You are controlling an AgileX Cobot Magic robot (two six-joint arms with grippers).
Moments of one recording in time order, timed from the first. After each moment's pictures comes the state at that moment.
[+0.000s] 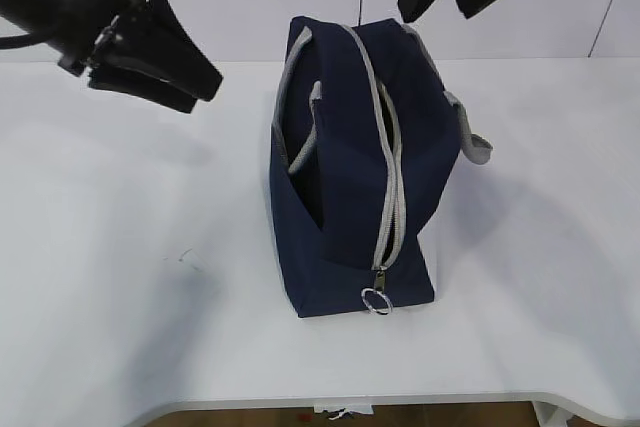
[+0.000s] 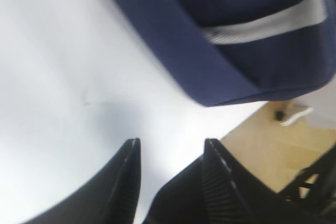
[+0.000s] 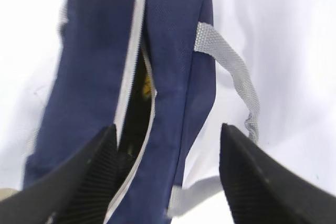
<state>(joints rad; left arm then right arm) -0.20 1.71 -1.44 -0.83 1.20 0.48 0.37 1.75 -1.87 0.06 1.25 0.07</state>
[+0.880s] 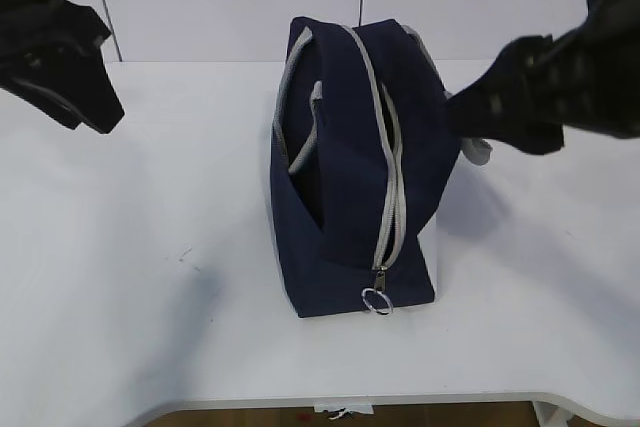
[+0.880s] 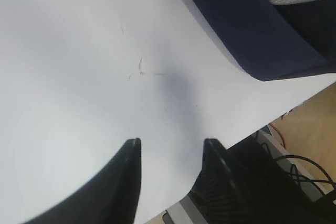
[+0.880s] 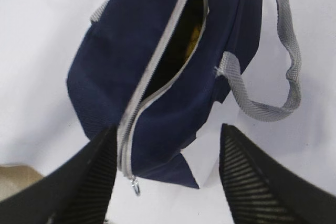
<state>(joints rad) -0.33 1.56 -1.45 -0.25 1.23 0.14 0.49 1.14 -0.92 0.08 0.55 0.02</state>
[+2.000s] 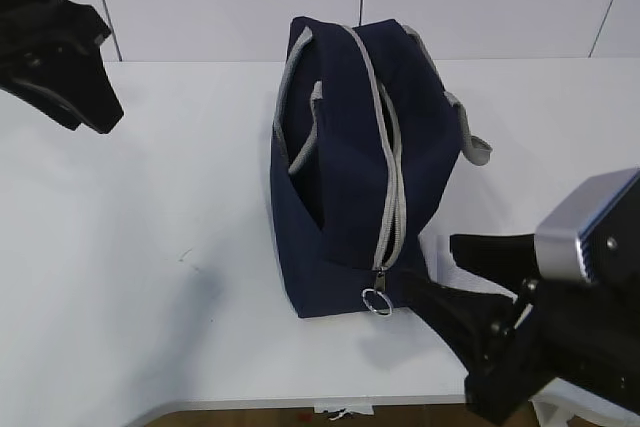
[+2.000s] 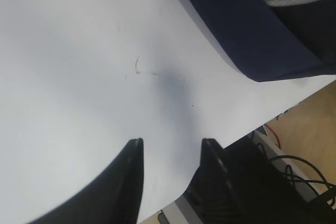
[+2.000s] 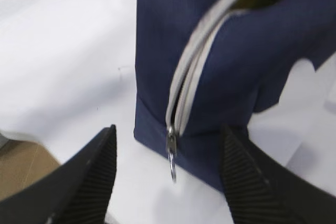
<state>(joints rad) -0.33 1.56 -1.45 -0.25 1.24 0.13 0.65 1.21 -0.26 -0.04 -0.51 0.02</state>
